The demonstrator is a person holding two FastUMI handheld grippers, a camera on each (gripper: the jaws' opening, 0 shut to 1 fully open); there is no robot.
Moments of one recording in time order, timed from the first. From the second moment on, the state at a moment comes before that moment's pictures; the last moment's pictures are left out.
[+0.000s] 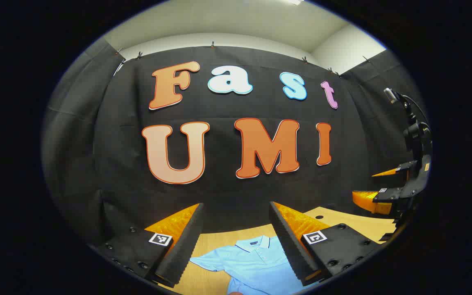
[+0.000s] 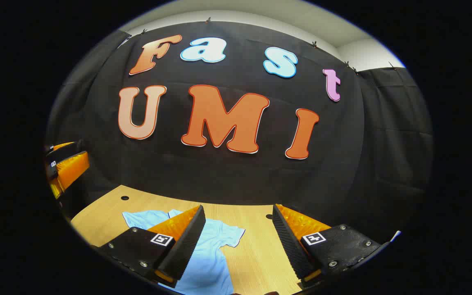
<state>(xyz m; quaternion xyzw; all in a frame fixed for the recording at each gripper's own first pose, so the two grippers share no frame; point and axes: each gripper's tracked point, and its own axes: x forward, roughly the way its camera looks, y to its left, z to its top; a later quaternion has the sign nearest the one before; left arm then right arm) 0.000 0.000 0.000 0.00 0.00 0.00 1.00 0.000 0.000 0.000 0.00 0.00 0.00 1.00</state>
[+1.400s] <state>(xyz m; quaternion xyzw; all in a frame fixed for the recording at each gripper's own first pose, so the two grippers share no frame) 0.024 -0.014 -0.018 0.01 0.06 0.11 0.99 0.186 0.004 -0.175 0.03 0.32 0.10 0.94</state>
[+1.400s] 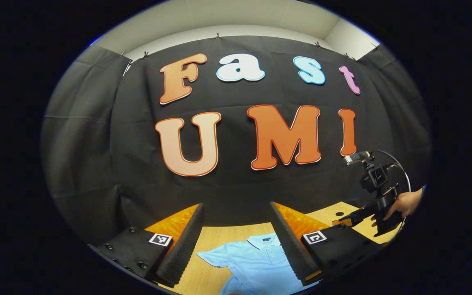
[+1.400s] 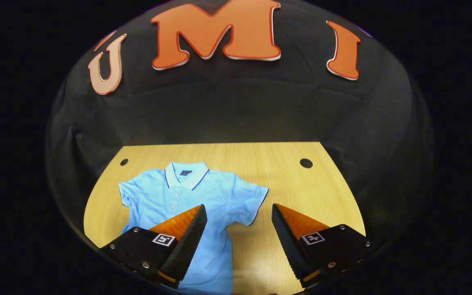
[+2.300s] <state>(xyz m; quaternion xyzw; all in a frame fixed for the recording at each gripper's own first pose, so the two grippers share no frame) -0.015 0.000 -0.038 0.04 0.13 0.23 0.96 0.289 0.015 -0.335 0.06 0.50 0.08 0.86</state>
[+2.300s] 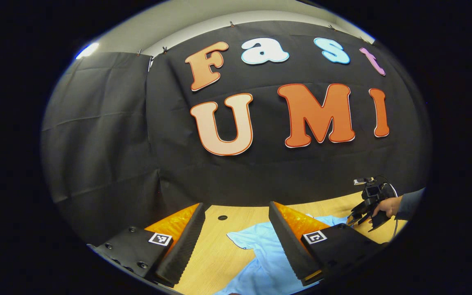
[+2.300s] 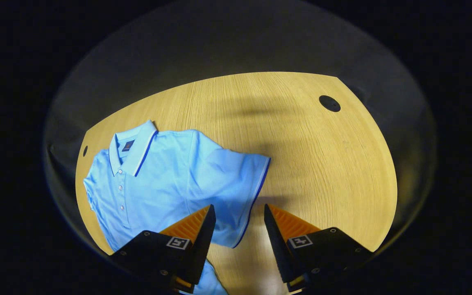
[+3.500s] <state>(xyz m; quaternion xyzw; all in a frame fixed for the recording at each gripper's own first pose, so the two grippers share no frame) 0.021 0.031 -0.090 0.01 0.18 0.20 0.96 0.292 0.111 -0.256 0.12 0.44 0.18 0.87</state>
